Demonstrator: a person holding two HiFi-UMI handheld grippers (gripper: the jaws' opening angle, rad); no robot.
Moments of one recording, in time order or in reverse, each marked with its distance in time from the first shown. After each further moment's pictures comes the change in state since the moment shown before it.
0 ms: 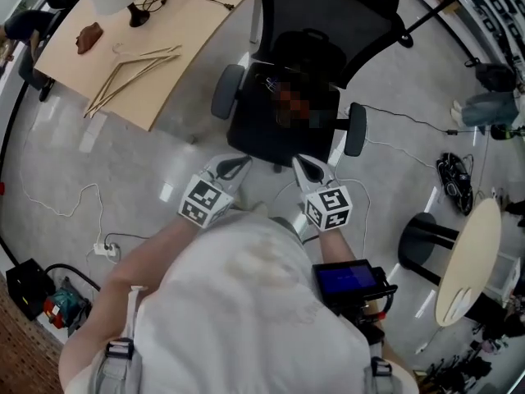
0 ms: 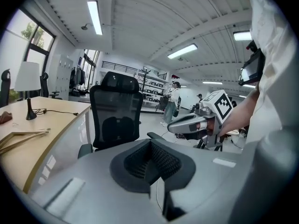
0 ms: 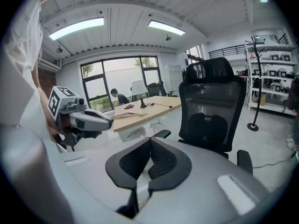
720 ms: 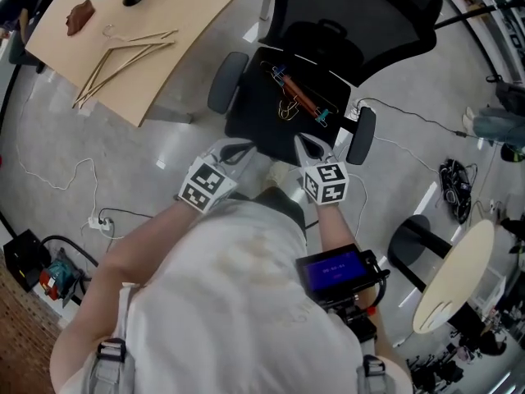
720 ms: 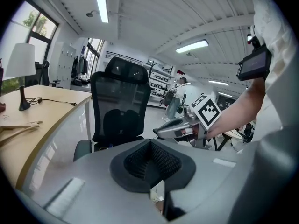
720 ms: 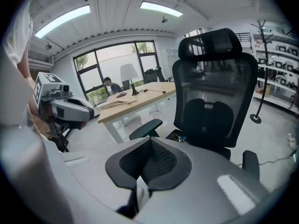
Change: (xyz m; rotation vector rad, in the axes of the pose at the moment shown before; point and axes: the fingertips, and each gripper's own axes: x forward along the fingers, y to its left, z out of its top) left arm 0.069 0.049 0.007 -0.074 0.102 -0.001; right arm 0.098 -0.085 -0.018 0.024 0.176 0.013
